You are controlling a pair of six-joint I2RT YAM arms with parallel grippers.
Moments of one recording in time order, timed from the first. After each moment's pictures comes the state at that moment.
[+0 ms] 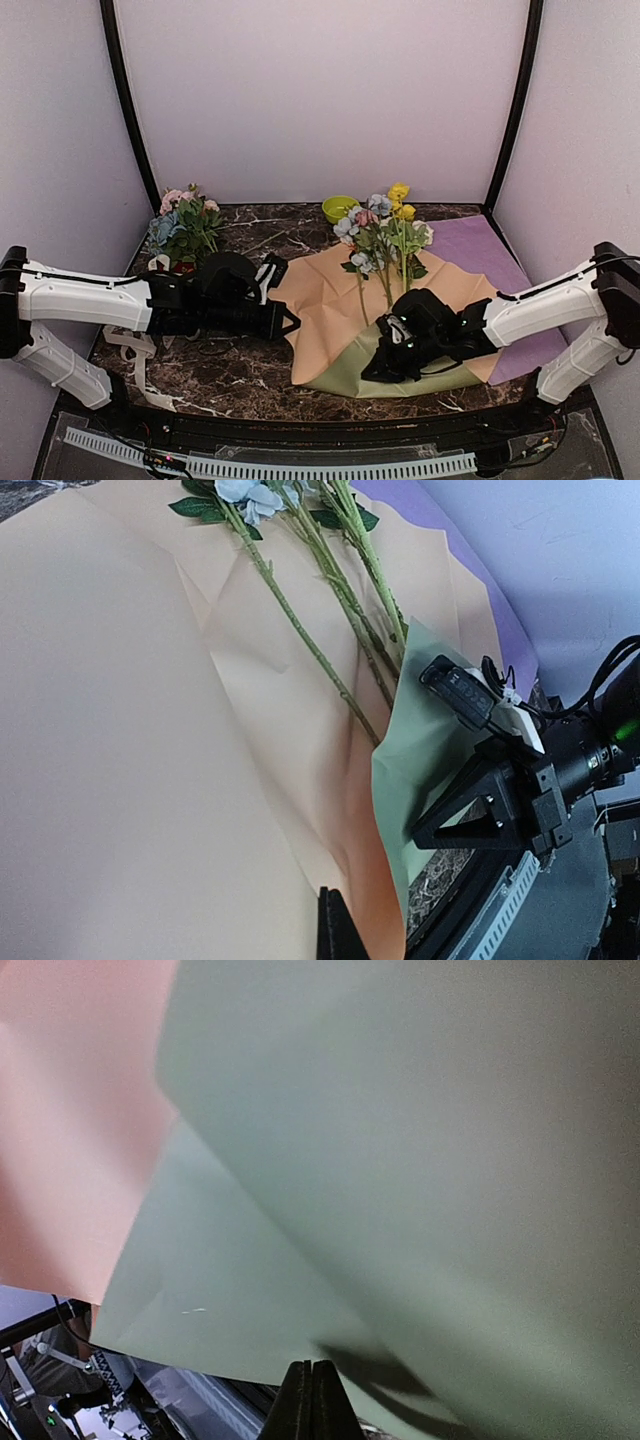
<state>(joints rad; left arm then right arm) -1.03 1.37 0.79 -0.09 0.04 -0.68 1.04 1.46 0.59 -0.02 -0.33 1.13</state>
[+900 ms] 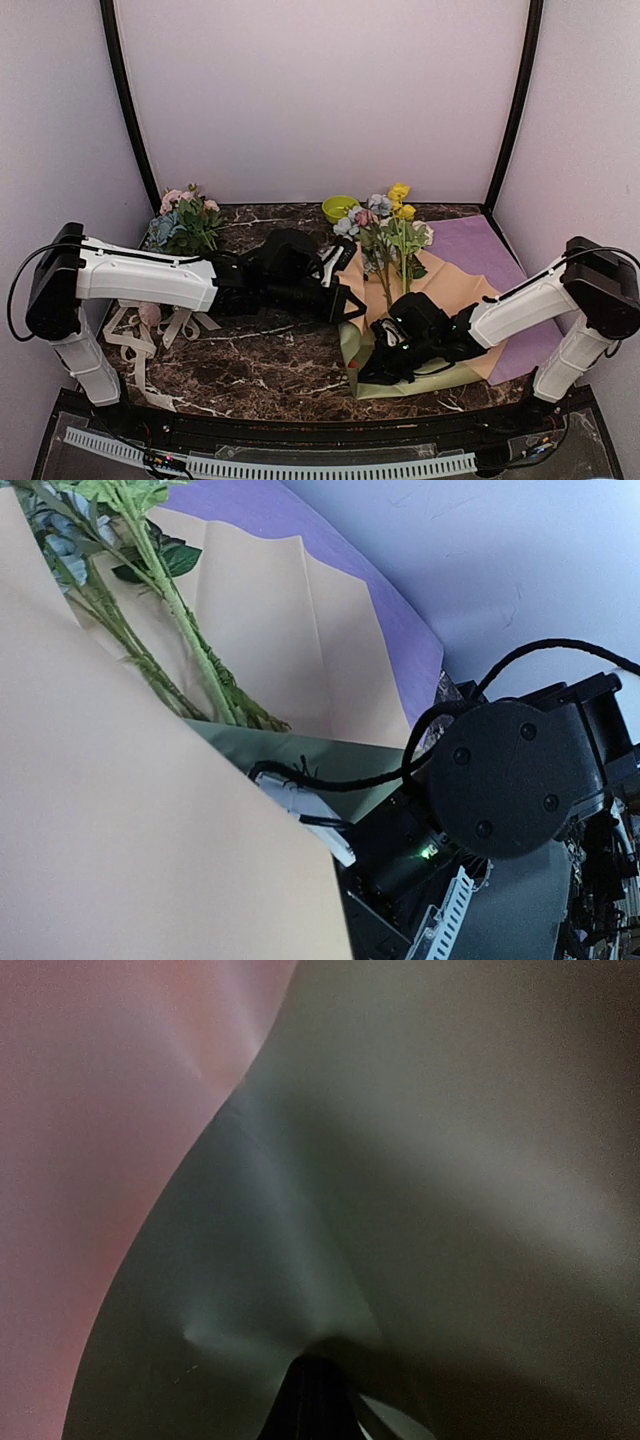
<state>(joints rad) -1.07 1.70 1.15 0.00 0.22 -0.60 0.99 1.60 0.56 0.15 -0.43 1.11</state>
